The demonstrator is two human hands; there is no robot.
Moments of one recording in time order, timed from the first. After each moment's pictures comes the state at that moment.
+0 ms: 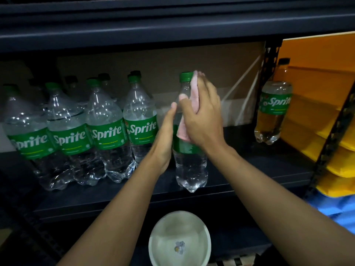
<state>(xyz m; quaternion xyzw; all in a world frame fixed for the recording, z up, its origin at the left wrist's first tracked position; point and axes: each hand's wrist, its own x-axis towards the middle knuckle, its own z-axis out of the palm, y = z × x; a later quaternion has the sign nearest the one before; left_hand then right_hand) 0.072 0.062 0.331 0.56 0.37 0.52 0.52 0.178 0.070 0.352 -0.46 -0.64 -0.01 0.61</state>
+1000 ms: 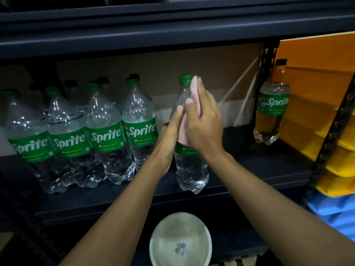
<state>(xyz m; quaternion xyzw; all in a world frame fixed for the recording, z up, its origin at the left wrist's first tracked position) 0.076 0.072 0.328 0.58 0.38 0.51 0.51 0.179 0.069 0.341 -0.45 -0.60 0.02 0.66</state>
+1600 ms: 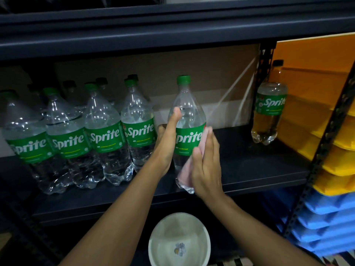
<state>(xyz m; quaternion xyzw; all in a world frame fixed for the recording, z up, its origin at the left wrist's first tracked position) 0.077 0.103 0.302 0.52 0.40 0.54 0.53 0.185 0.041 0.233 -0.49 -0.61 0.07 0.62</state>
